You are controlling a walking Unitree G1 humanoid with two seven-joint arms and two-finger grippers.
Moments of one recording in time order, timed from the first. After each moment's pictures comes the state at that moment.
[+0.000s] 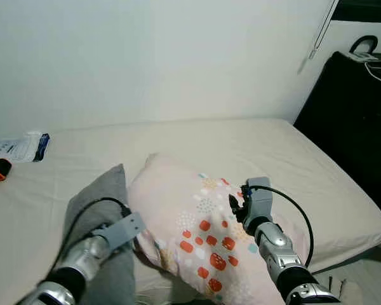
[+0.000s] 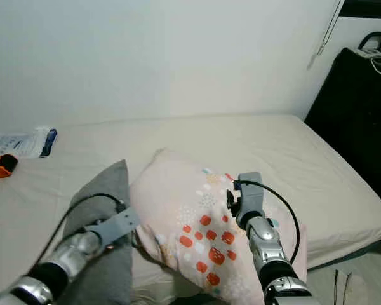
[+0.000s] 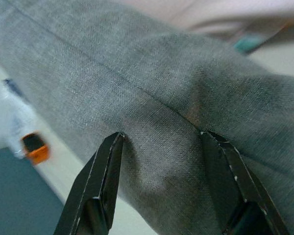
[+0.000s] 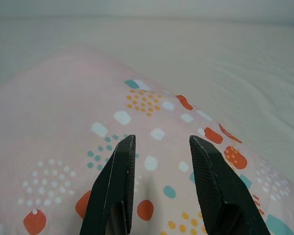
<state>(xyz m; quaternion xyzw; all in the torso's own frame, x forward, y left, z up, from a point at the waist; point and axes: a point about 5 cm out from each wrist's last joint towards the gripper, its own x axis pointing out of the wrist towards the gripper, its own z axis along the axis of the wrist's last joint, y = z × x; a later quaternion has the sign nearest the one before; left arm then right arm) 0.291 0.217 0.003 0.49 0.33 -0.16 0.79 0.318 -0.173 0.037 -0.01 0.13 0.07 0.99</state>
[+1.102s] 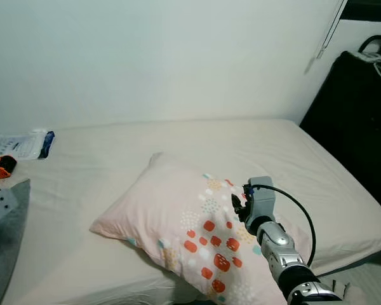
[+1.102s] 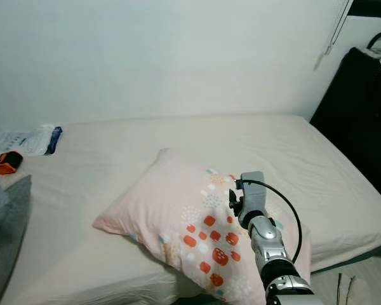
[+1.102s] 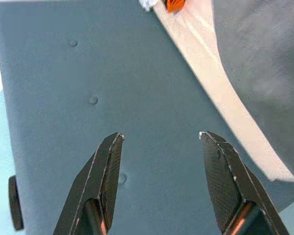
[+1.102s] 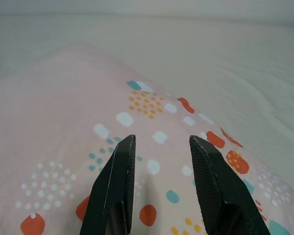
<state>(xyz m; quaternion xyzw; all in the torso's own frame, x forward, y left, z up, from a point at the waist) 0.259 0.417 0.110 0.60 0.35 0.14 0.71 0.319 -0.177 0.038 -0.01 0.13 0.06 0.99</state>
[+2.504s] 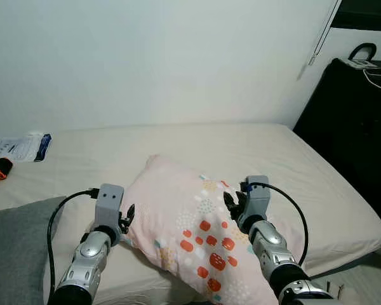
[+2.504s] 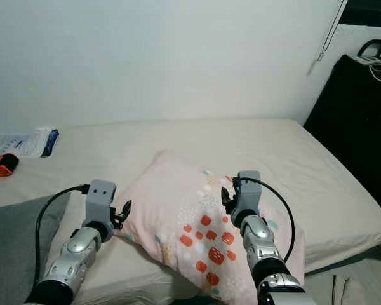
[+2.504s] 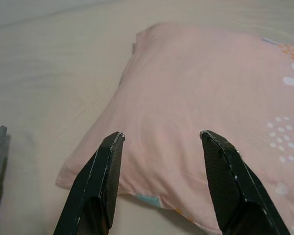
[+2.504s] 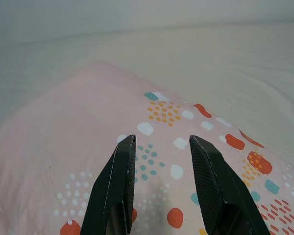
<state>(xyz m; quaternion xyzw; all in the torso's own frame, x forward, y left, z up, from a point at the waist) 0.293 0.181 0.033 0.04 0.15 -0.03 0.99 0.322 -0.164 0.039 0.05 0.13 0.08 0.99</state>
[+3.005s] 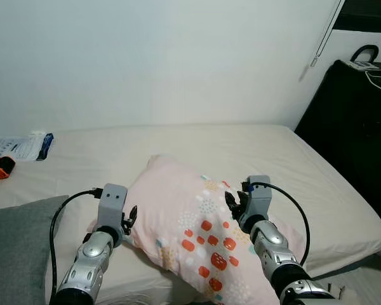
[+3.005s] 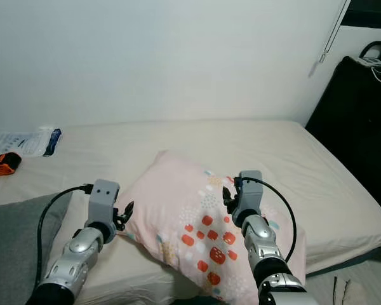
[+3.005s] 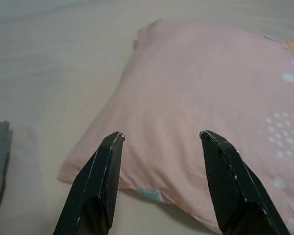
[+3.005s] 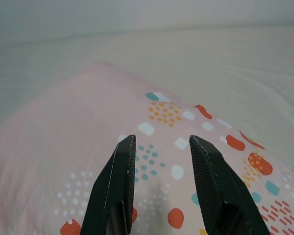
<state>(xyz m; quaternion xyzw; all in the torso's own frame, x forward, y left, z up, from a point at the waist) 0.291 0.175 0.040 0.04 0.15 -0.03 0.99 0.322 -0.167 0.040 0.05 0.12 0.08 0.99</state>
